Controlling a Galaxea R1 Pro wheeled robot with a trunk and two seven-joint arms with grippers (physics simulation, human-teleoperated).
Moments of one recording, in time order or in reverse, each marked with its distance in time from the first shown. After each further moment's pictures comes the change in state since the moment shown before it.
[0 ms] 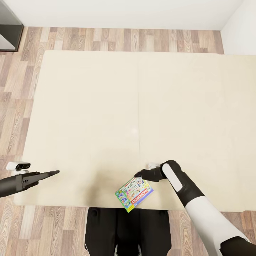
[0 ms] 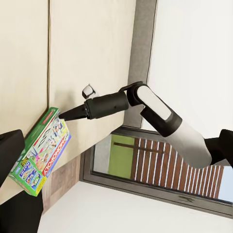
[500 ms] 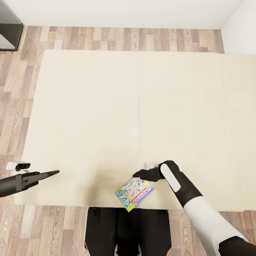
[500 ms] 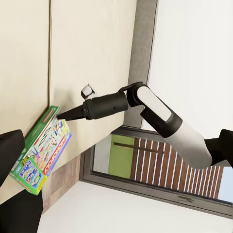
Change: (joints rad) left arm 0.000 0.000 0.001 0.000 0.000 0.001 0.000; right arm 0.000 0.013 0.013 0.001 0.003 -0.014 -0.004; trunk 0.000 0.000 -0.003
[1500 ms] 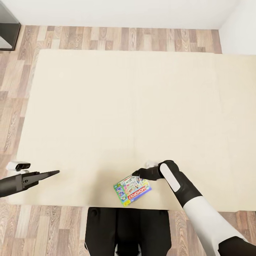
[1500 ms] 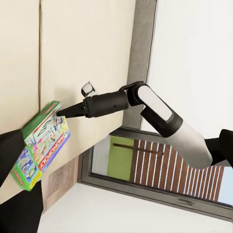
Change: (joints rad) left arm 0.000 0.000 -0.001 0.000 0.000 -0.001 0.000; right arm 0.000 0.005 0.000 -0.009 0.001 -0.025 -0.001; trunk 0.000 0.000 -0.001
